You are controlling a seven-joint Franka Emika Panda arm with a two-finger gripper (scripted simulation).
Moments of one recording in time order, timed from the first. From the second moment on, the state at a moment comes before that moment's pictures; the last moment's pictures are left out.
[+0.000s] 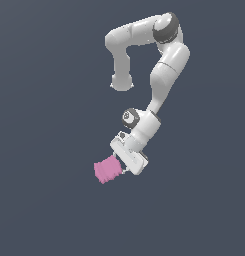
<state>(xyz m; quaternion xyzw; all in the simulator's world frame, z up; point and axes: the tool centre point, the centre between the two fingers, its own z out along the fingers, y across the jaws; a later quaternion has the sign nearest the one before) 0.060 -0.018 0.020 0.80 -0.43 0.39 0.15</state>
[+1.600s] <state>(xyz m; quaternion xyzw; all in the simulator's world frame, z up) 0.049 0.182 0.162 0.80 -0.43 0.39 0.15</state>
